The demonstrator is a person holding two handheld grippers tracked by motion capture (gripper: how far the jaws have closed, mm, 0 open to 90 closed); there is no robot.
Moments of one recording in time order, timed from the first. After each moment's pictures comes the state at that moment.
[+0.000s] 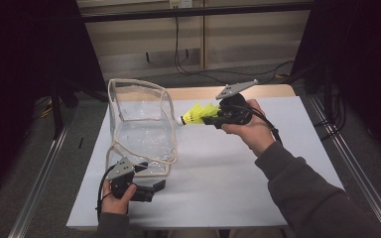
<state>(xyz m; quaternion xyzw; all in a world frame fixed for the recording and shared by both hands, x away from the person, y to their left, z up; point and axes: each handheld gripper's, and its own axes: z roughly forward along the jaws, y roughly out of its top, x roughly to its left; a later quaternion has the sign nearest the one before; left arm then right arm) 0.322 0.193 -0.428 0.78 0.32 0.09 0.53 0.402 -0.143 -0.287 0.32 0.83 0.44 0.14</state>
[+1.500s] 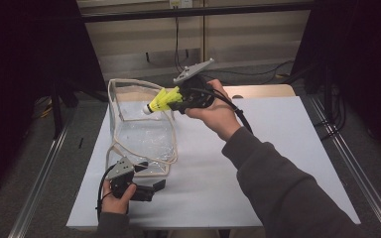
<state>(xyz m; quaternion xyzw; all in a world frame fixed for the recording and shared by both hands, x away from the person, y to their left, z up) 0.323 0.194 -0.428 0.78 0.32 0.09 0.53 0.422 -0.060 -0.242 0.27 0.84 0.43 0.16</state>
